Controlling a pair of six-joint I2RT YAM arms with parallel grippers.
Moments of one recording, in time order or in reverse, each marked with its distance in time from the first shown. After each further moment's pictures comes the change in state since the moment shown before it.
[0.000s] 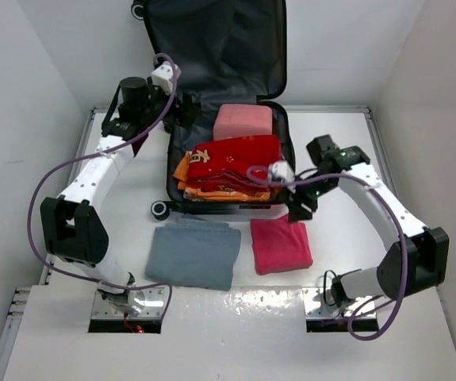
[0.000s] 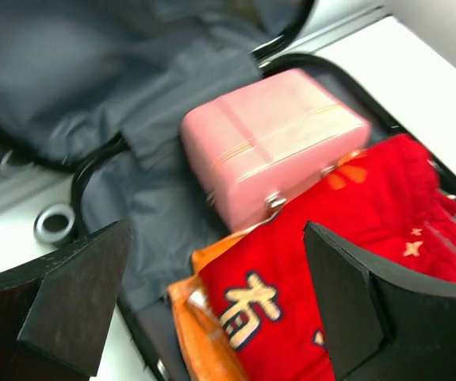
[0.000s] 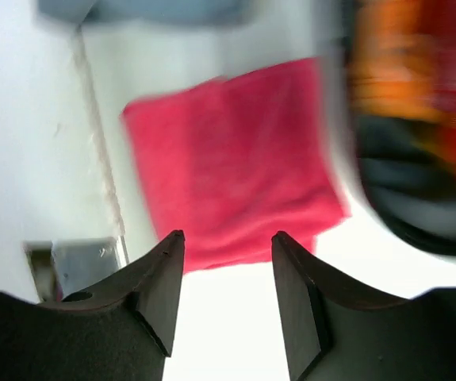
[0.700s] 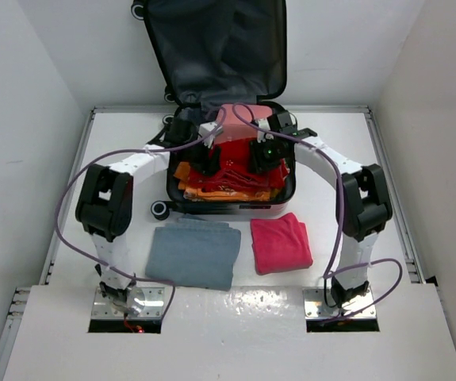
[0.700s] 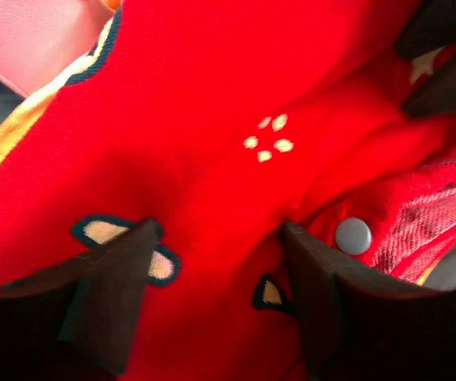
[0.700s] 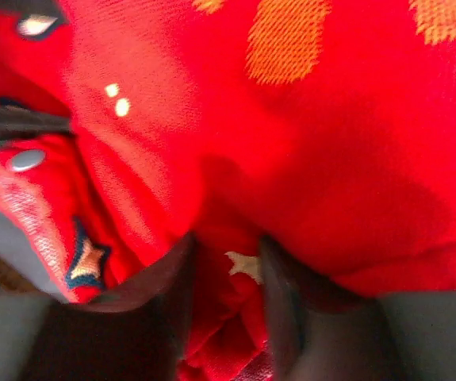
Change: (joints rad) left arm -0.139 0.273 -0.134 -0.155 0.116 0.158; right arm 0.102 0.527 0.247 0.626 0.299 1.041
